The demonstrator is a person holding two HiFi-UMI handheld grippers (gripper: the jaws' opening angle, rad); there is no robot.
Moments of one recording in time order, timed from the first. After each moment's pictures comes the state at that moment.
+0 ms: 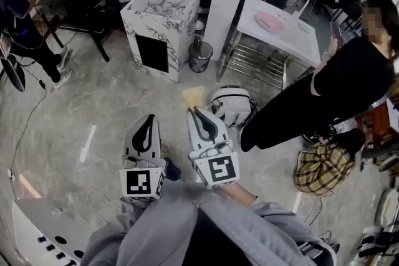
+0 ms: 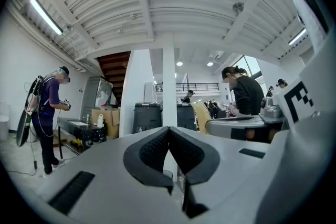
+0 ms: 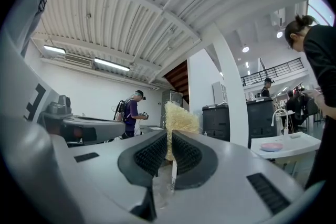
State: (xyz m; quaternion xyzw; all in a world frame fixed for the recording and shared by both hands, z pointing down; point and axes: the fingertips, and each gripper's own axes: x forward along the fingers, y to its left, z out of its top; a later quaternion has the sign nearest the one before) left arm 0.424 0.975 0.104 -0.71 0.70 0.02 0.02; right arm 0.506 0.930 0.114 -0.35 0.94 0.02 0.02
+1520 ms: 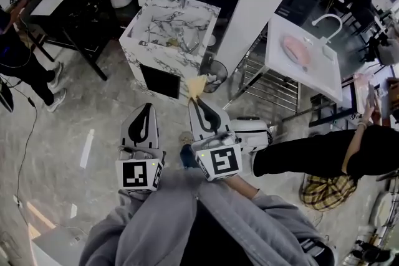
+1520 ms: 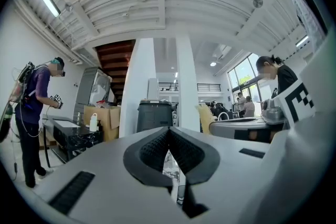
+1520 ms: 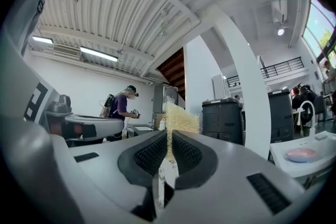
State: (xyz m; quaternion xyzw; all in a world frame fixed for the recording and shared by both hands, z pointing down) left arm 0.150 0.602 0.110 -0.72 0.69 0.03 0.01; right arm 0.242 0.559 0.122 -0.37 0.93 0.02 0.01
